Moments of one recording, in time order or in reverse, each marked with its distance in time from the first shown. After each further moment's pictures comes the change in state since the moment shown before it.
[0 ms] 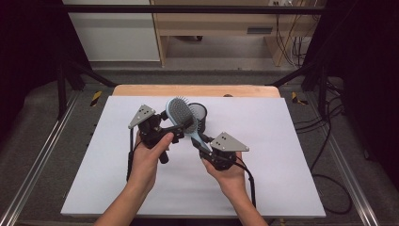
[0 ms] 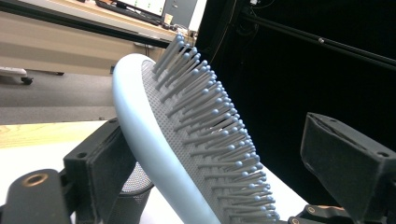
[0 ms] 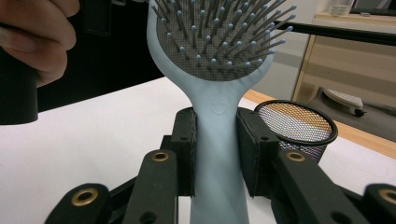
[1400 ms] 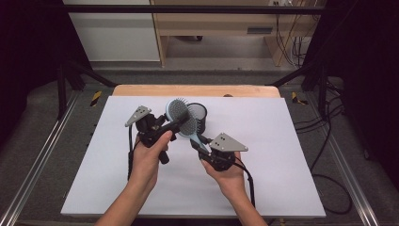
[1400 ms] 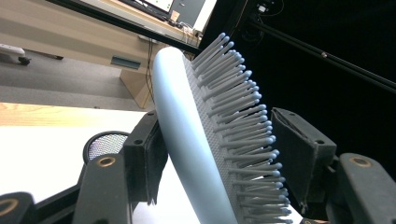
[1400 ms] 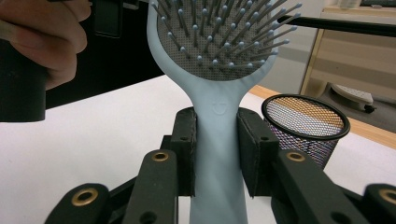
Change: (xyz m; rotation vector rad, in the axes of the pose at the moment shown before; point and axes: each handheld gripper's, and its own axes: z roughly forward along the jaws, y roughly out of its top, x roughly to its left) left arm 0.010 -0.004 0.000 -0.005 0.006 -0.108; right arm 0.000 -0.004 0.003 0.014 0.023 0.014
